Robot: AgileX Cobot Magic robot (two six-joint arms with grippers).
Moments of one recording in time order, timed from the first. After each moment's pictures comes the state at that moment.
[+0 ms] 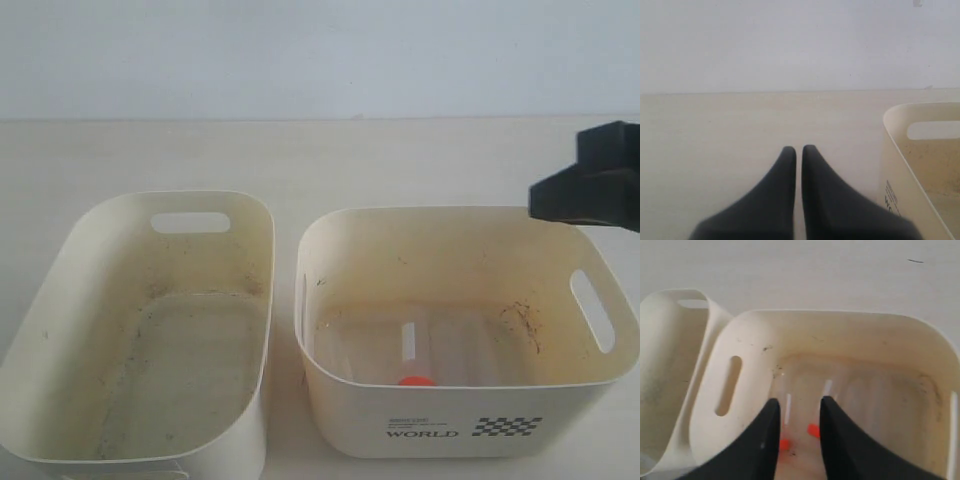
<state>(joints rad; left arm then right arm) -0.01 0.00 0.00 0.03 0.21 -0.03 0.03 0.96 -0.74 0.70 0.80 -0.36</state>
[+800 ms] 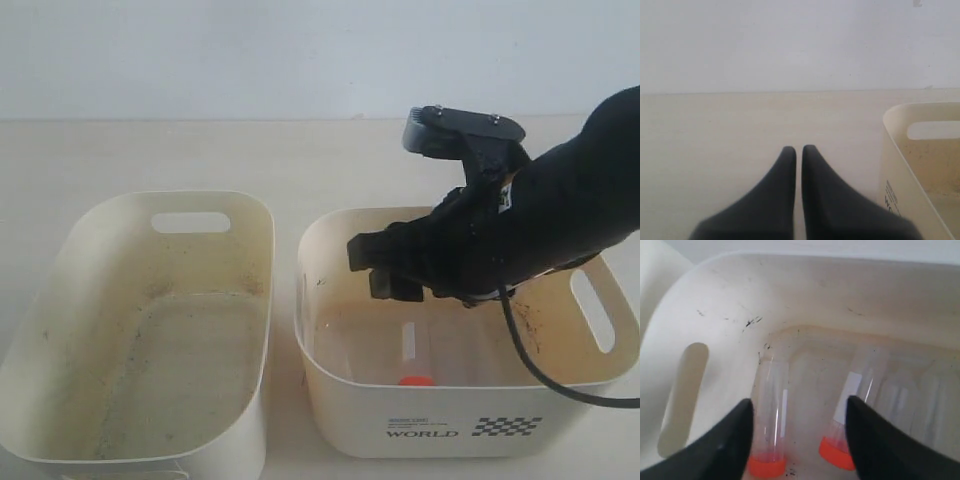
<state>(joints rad) -0.01 0.00 0.00 0.03 0.21 -0.03 0.53 1.42 -0.81 0.19 0.46 0.30</state>
